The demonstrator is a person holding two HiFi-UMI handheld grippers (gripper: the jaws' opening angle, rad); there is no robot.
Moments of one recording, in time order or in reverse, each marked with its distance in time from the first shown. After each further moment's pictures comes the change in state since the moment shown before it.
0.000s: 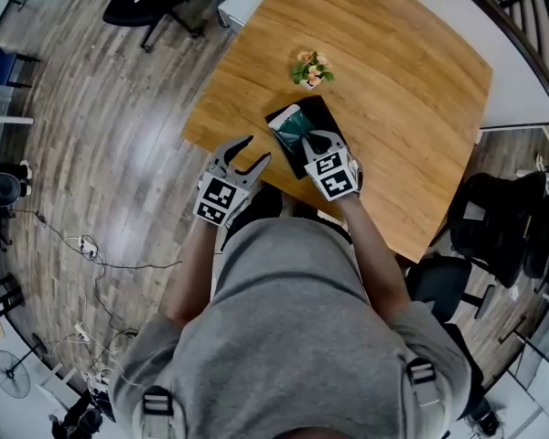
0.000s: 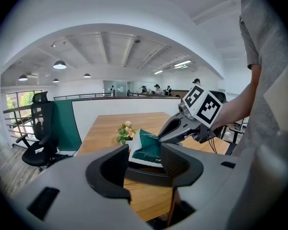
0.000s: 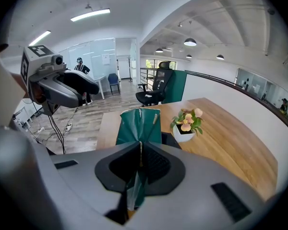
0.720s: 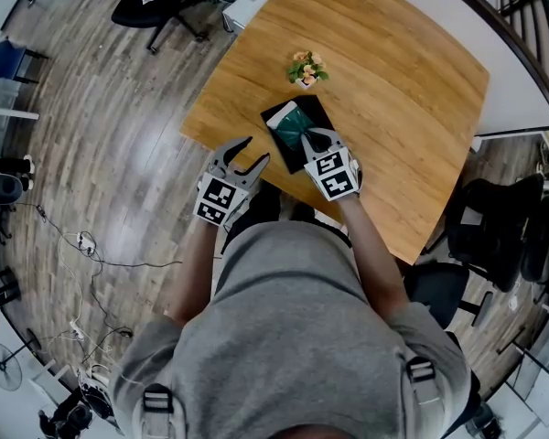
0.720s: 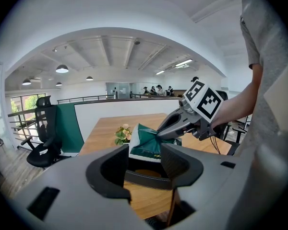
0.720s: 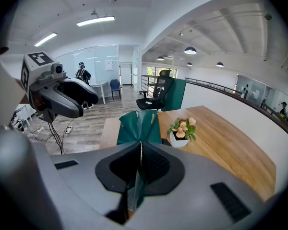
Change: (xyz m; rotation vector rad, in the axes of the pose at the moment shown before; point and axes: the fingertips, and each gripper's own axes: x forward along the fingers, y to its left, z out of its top) left arm -0.011 -0.031 0.010 0.011 -0.011 0.049; right arm -0.038 0.000 0.010 -0.028 -0.088 -0.001
